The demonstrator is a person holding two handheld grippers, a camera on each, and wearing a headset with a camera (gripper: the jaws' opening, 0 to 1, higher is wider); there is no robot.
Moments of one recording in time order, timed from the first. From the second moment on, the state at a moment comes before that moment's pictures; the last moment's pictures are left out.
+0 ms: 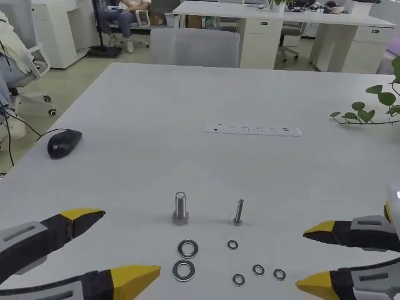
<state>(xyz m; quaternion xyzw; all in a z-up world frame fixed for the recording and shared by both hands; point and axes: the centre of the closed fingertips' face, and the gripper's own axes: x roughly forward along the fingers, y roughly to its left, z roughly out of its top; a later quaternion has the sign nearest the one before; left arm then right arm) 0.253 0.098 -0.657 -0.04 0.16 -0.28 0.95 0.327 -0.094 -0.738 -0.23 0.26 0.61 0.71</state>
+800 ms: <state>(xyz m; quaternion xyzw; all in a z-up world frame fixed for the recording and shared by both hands) 0.253 0.101 -0.655 -0.04 0.16 -0.27 0.95 0.340 -0.090 -0.785 -0.42 0.32 0.65 0.55</state>
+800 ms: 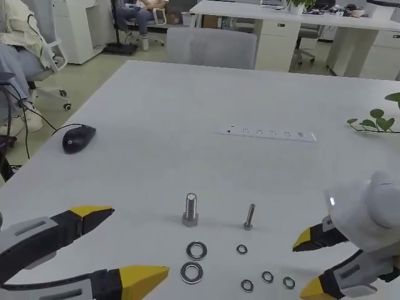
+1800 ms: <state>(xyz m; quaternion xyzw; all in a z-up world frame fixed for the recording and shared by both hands) 0.250 0.109 -0.641 -0.04 0.14 -0.25 0.96 0.344 -0.092 -0.822 -0.51 0.35 0.64 0.46</state>
